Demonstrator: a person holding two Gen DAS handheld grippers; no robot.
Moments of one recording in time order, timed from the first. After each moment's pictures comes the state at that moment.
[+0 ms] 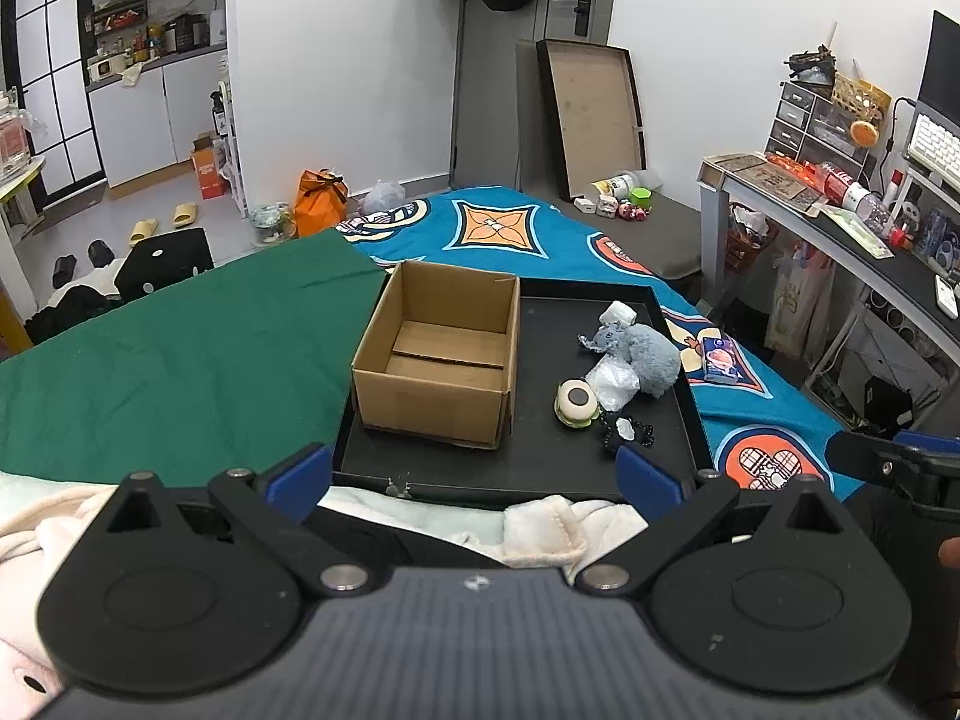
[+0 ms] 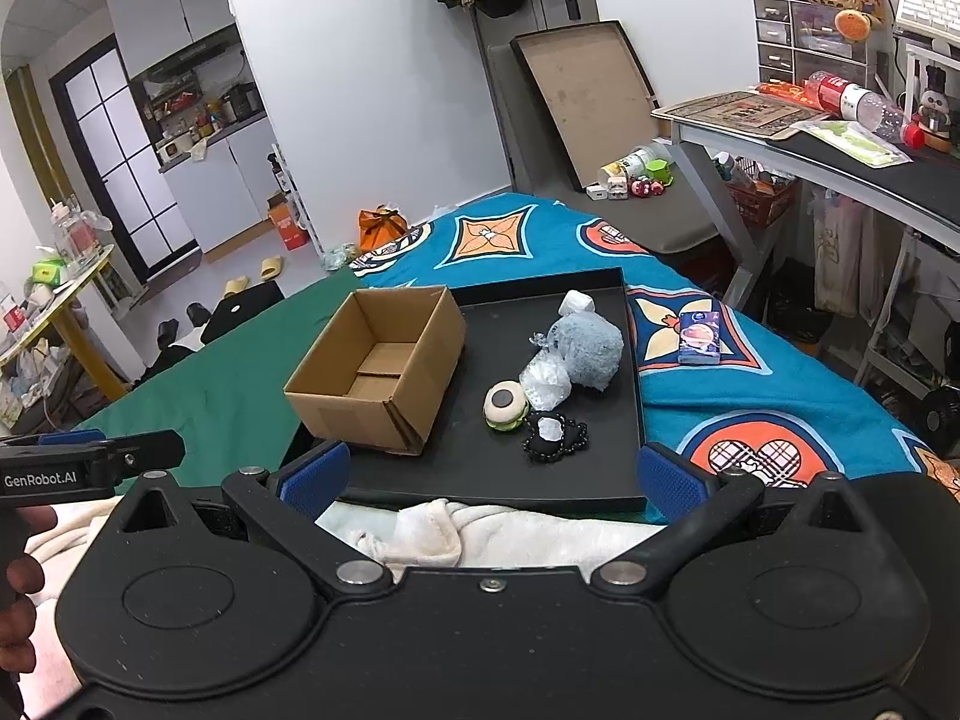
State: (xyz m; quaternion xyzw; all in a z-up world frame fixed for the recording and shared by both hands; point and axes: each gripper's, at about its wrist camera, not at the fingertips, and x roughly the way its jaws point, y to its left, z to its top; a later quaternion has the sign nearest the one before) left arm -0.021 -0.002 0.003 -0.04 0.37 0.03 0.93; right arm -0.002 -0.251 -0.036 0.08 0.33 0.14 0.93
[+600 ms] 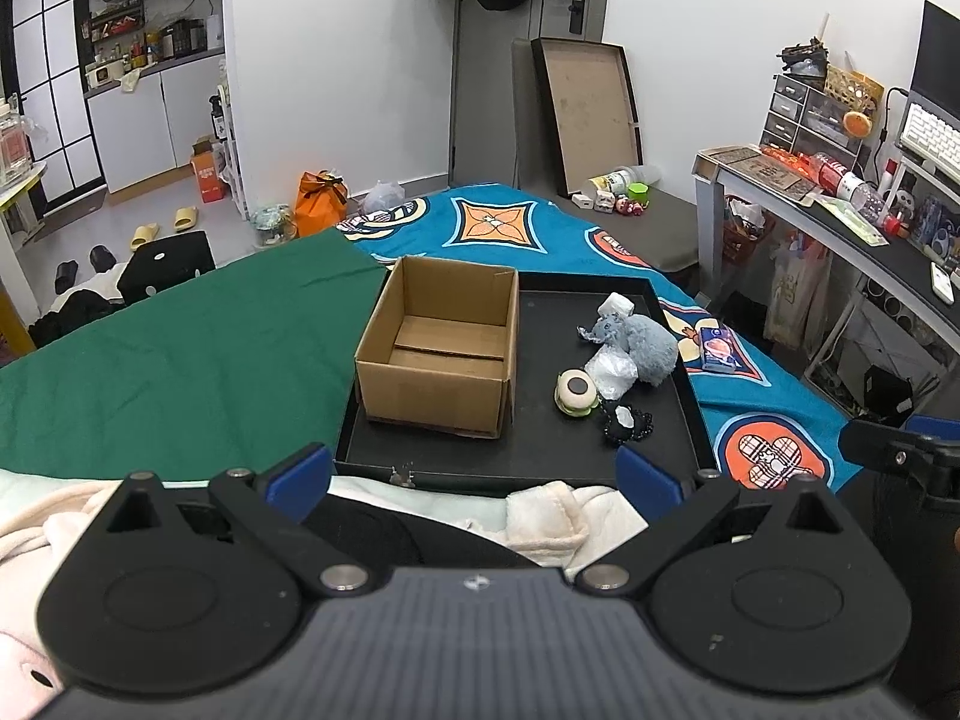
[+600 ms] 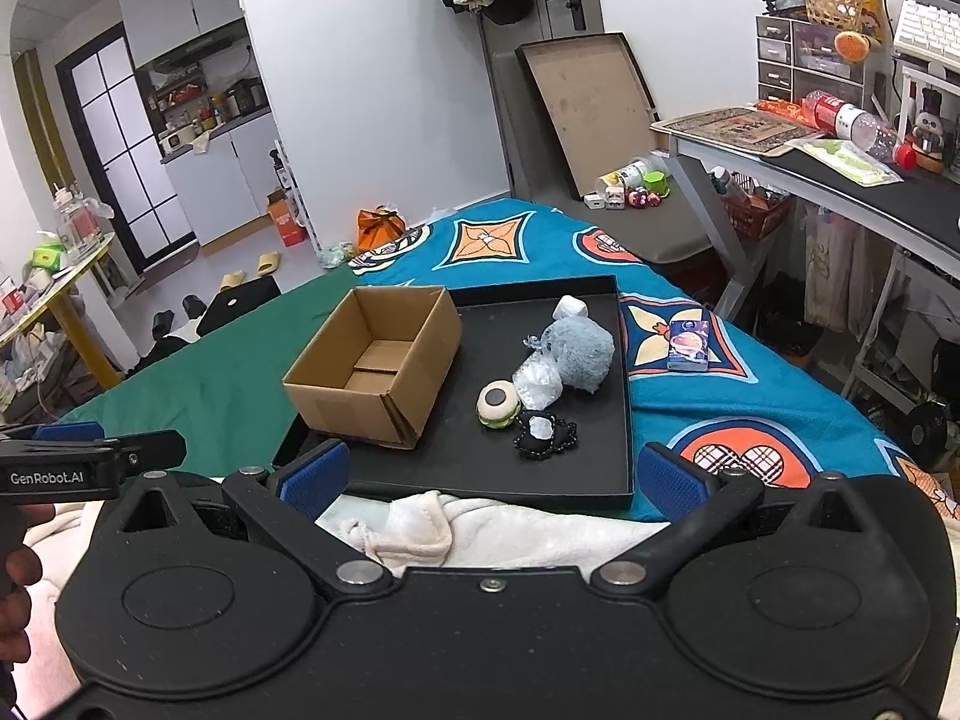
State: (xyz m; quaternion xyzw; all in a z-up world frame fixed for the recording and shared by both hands) left arm -0.032 -0.005 0.003 -0.03 0.37 0.03 0.93; right arm -0.016 -0.250 -0.029 0.06 0.32 0.14 0.93
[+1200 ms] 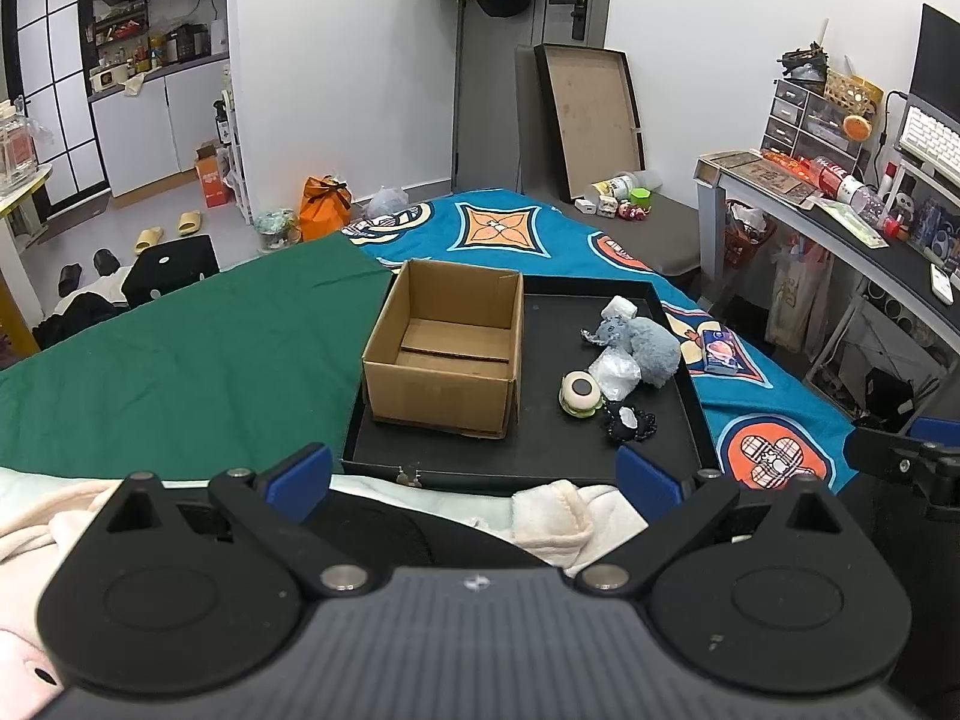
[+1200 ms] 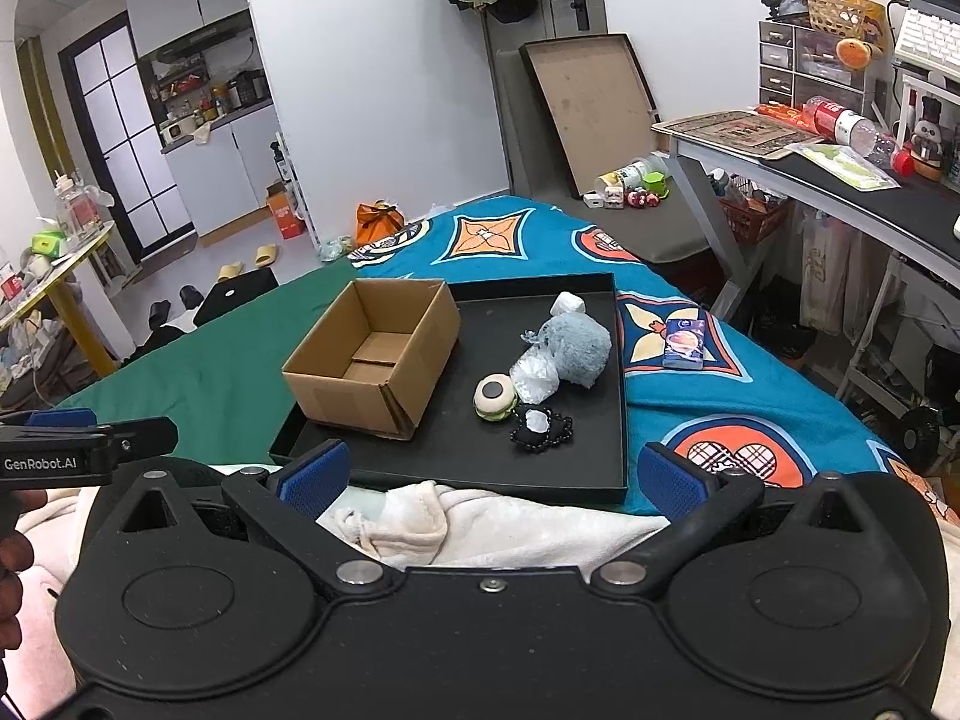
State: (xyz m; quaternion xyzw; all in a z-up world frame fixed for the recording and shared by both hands) left arm -0.040 -0.001 0.005 -0.03 0.36 0.03 0.93; right arm -0.022 -0.248 -0.030 0.04 0.33 0.14 0.93
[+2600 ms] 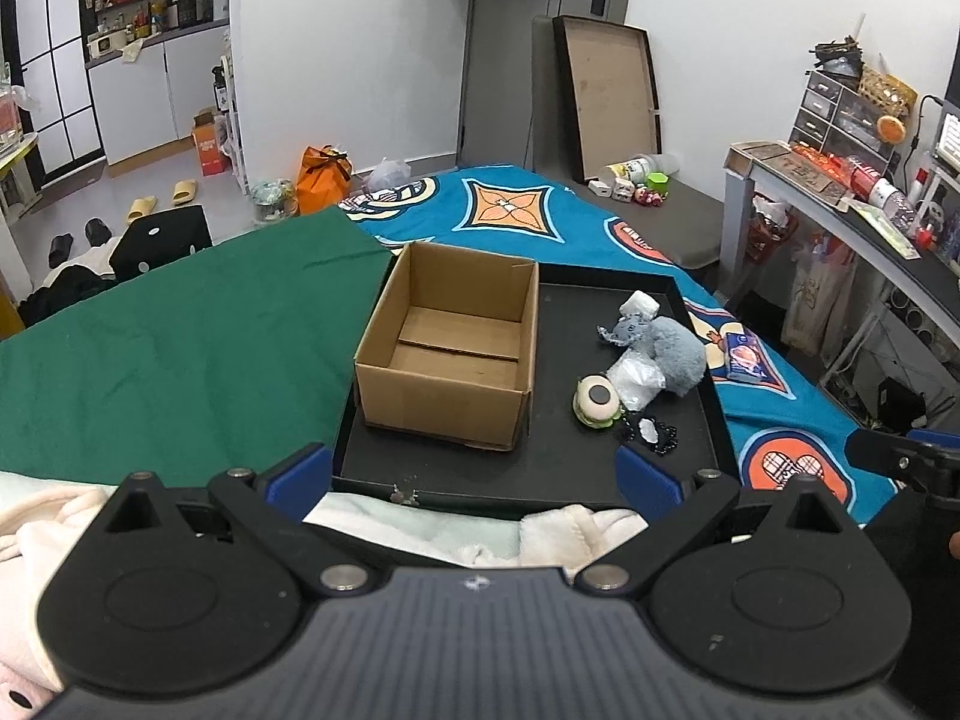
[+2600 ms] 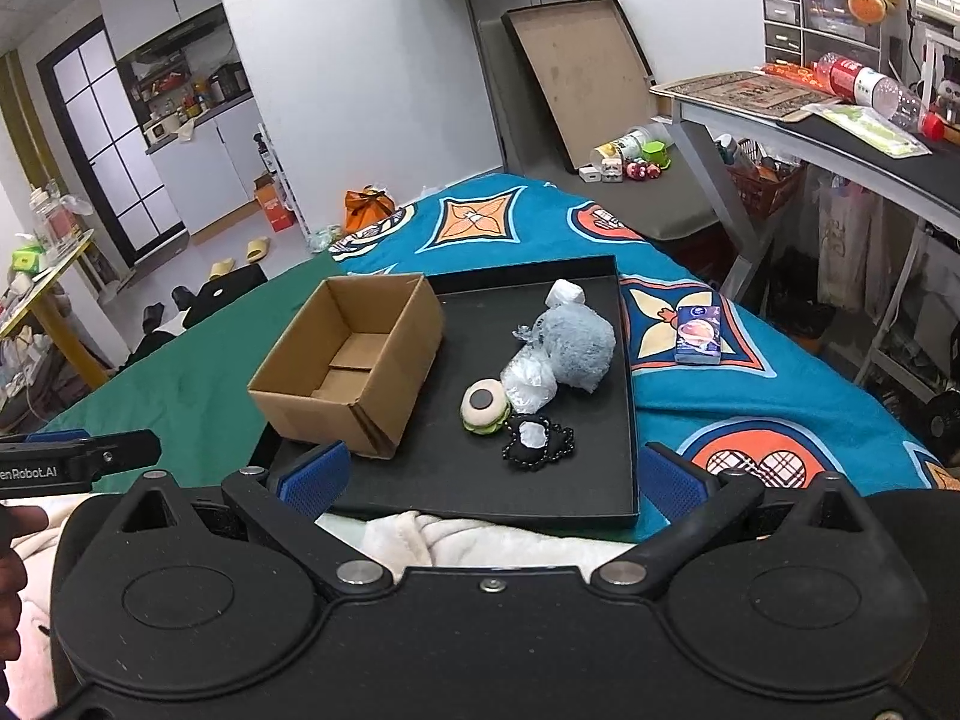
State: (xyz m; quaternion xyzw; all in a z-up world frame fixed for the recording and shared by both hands) left arm 0.016 0.015 -0.022 -0.05 0.39 0.03 0.92; right arm 0.037 -0.253 -0.053 0.07 0.35 0.14 0.92
